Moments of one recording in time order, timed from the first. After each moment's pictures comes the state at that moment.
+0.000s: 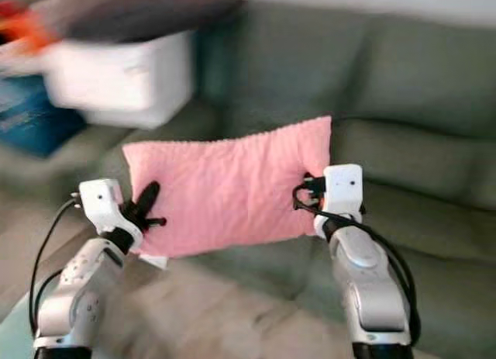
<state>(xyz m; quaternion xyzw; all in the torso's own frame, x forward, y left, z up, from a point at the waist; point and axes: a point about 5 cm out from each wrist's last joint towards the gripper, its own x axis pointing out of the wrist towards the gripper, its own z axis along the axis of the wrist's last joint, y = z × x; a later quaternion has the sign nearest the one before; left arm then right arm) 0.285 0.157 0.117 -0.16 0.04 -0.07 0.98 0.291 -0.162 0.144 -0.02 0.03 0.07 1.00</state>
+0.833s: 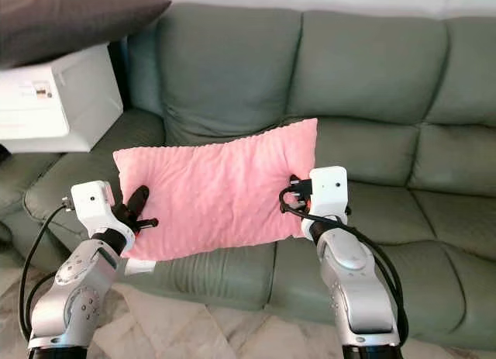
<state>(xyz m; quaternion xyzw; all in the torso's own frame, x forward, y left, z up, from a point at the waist) 0.287 0.161 0.113 -0.16 0.07 -0.04 0.98 0.291 -0.154 0.144 -0.02 0.03 0.09 1.00</state>
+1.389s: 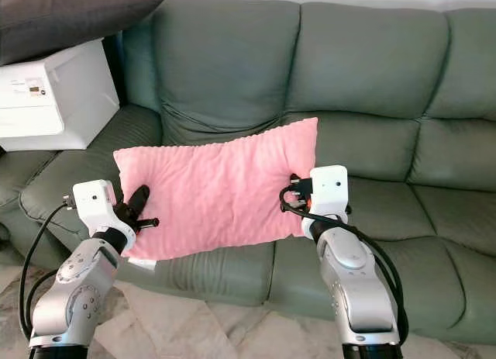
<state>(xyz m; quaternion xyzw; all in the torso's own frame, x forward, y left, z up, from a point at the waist) 0.287 0.160 0.113 -0.15 0.07 -0.04 0.99 0.291 -0.154 0.144 -0.02 0.03 0.09 1.00</state>
